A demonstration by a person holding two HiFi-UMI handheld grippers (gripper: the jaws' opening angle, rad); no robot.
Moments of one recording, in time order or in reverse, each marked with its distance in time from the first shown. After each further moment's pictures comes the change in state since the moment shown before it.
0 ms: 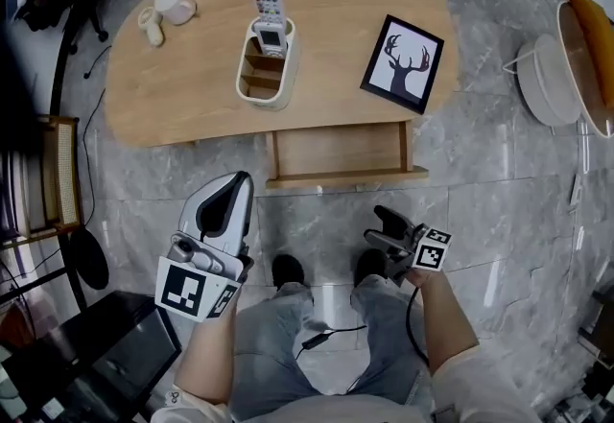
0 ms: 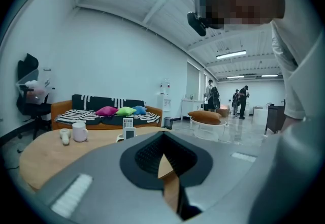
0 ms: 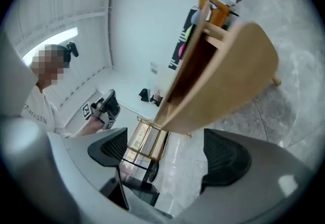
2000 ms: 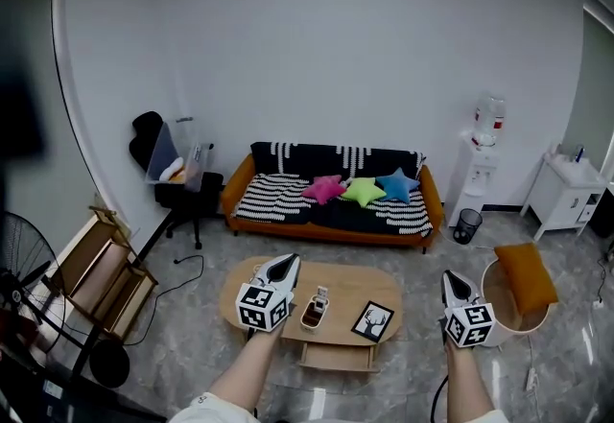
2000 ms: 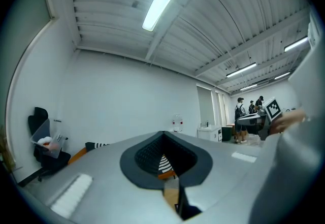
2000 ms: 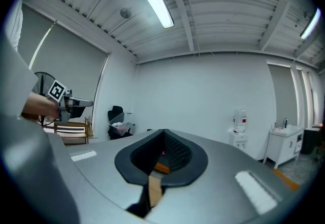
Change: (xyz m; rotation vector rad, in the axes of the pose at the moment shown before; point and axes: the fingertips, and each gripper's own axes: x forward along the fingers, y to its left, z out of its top) left arm -0.078 -0.022 0.504 0.050 -0.244 0.158; right arm -0.173 0.610 0.466 -1.161 -0.448 -0.562
